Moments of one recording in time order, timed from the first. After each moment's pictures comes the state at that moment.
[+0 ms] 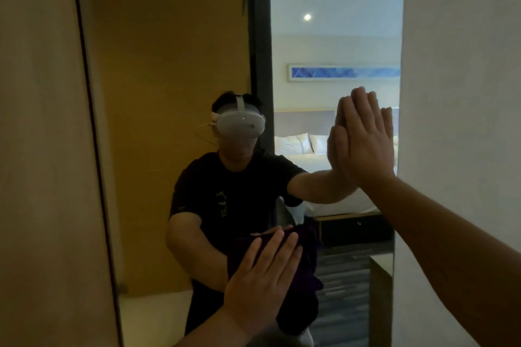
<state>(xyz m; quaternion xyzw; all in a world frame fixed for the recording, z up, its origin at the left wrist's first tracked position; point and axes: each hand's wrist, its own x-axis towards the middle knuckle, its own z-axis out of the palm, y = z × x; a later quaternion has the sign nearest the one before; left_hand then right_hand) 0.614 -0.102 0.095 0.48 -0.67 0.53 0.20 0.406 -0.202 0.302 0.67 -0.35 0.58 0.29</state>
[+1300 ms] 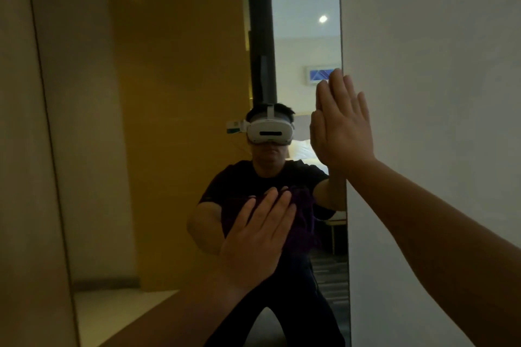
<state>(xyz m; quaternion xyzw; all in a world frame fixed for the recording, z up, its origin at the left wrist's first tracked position) 0.517 -0.139 0.130 0.51 -0.64 0.56 0.17 0.339 -0.241 0.291 0.72 -0.30 0.58 0.24</state>
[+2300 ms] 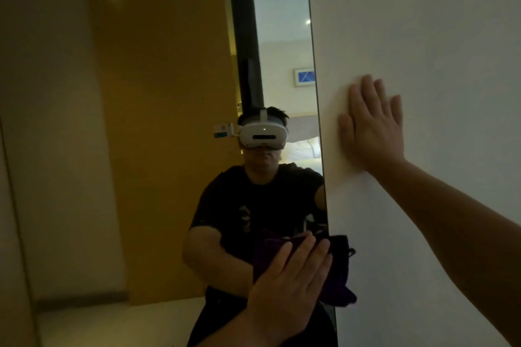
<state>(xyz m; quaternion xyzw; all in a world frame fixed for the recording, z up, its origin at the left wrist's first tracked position) 0.452 -0.172 0.064 0.45 -0.69 0.55 0.11 0.262 -0.298 0.278 0.69 -0.40 0.54 0.25</state>
